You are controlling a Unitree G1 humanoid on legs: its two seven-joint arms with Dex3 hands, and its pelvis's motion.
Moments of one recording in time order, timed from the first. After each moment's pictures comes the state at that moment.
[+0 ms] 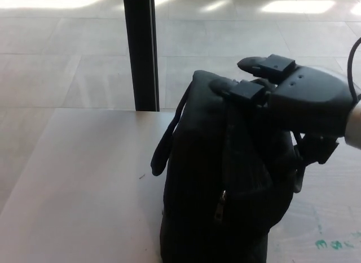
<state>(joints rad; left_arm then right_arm) 0.25 0.51 0.40 0.44 -0.30 0.33 -0.40 -0.79 -0.77 0.34 -0.07 -0.65 -0.25 0.59</state>
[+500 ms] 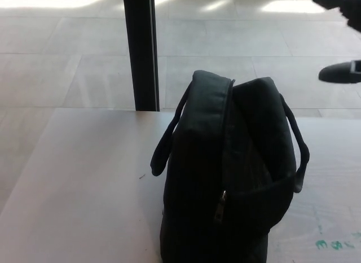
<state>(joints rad) 0.25 0.51 0.40 0.45 -0.30 0.33 -0.40 -0.86 -0.80 -0.02 -0.05 -0.47 -0.11 0.68</state>
